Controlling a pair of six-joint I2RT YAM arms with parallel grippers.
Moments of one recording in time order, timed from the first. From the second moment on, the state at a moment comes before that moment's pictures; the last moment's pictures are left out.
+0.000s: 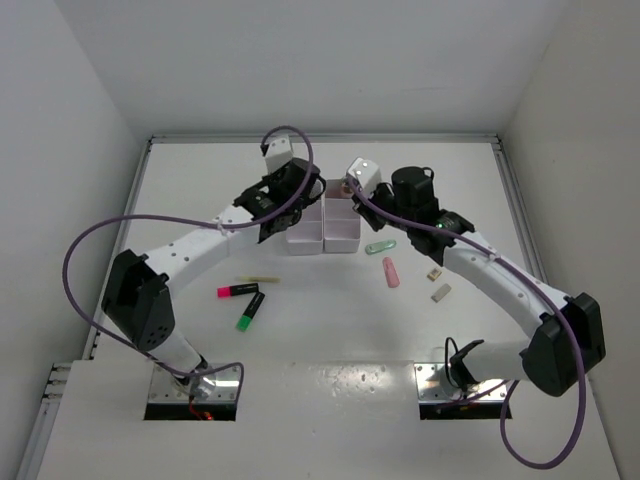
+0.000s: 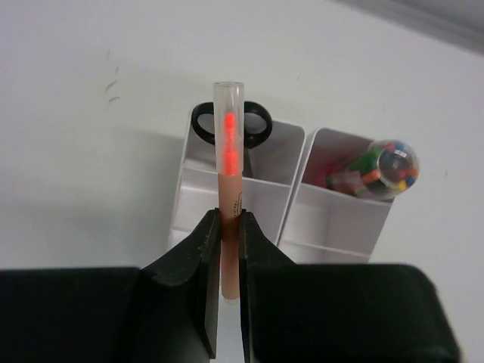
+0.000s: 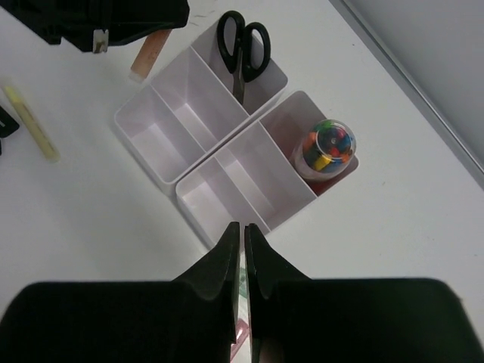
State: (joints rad) left arm -0.67 1.59 1.35 -0.40 -0.61 -0.70; right arm 0.54 1.32 1.01 -0.15 -0.20 -0.36
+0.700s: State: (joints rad) left arm -0.78 1.87 1.50 -0.80 -0.95 -1.65; right arm 0.49 1.26 0.99 -0.11 -0.13 -0.35
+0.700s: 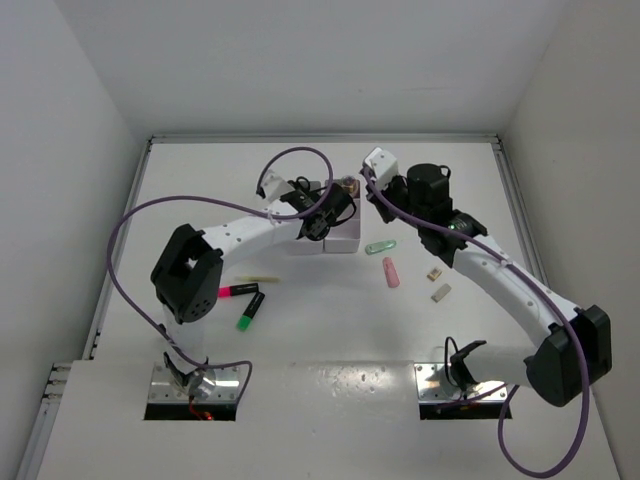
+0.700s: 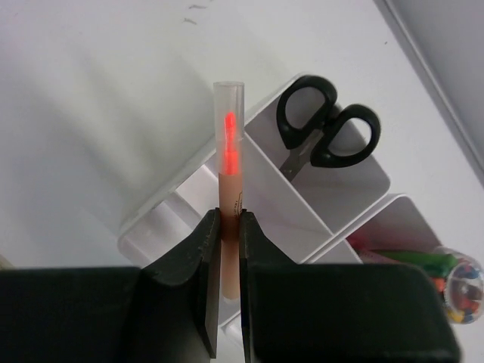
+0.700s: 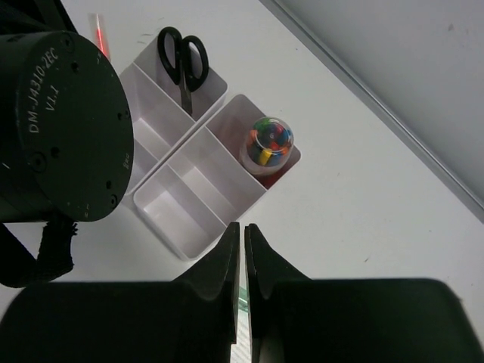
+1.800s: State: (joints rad) left arm -0.80 1.99 1.61 -0.85 -1.10 -1.89; right arm 0.43 1.25 0.98 -0.11 -0.19 -0.32
